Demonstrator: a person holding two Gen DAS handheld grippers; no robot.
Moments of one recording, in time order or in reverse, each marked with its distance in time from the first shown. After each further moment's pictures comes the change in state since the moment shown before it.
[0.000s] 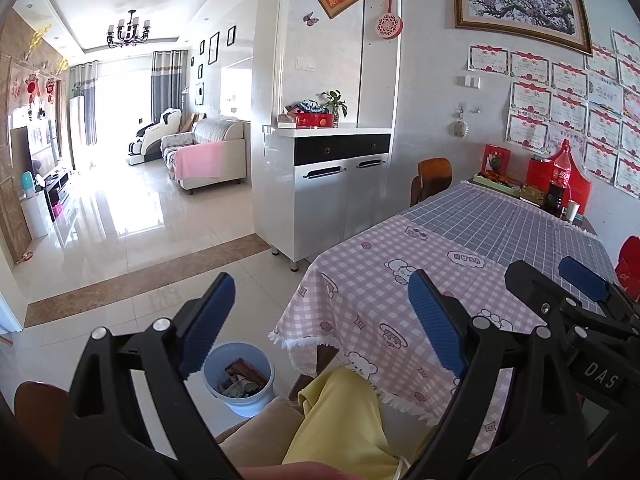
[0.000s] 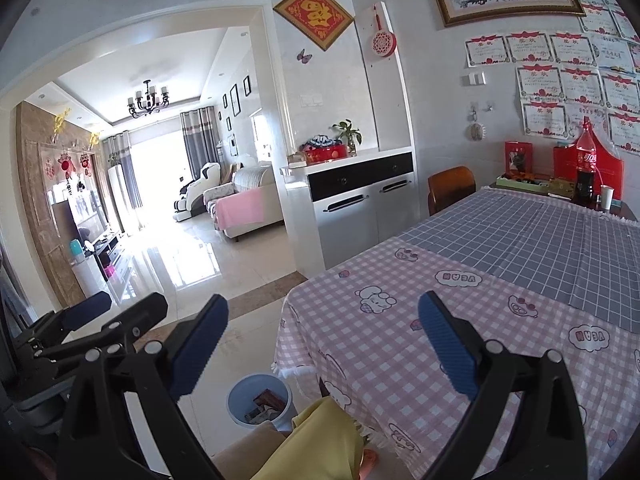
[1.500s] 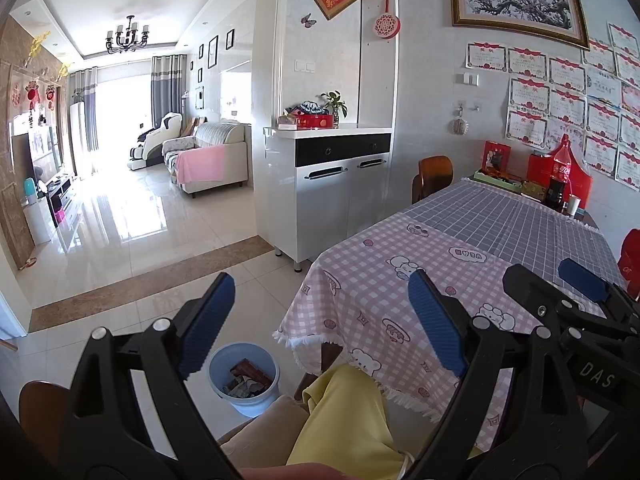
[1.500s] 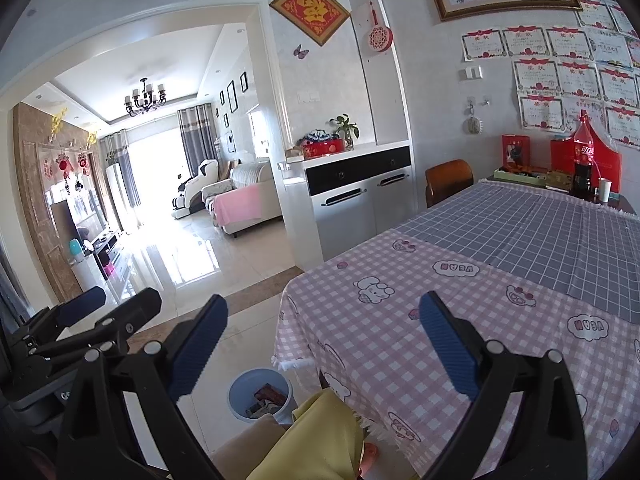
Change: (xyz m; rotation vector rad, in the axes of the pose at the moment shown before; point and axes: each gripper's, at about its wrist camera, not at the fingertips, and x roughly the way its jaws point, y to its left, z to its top) left arm -0.006 -0.002 -0.009 0.021 -0.008 0.010; right arm -0.003 -0.007 -0.007 0.011 0.019 -0.002
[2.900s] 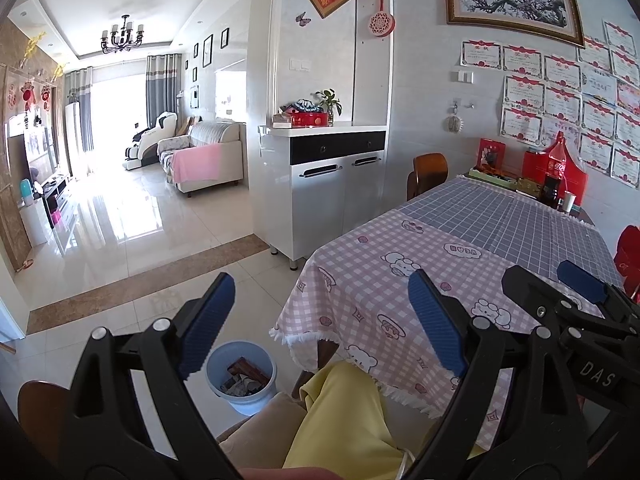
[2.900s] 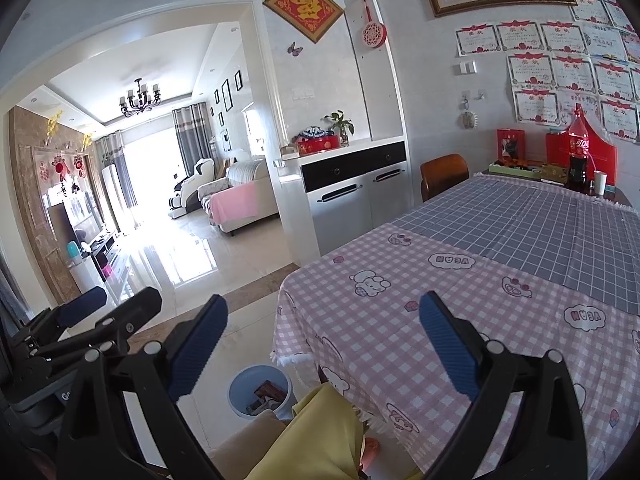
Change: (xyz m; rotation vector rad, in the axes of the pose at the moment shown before) left arm -0.003 0.000 -0.003 0.011 0.002 -0.018; right arm -0.006 -0.001 -0.004 0.019 0.015 -0.013
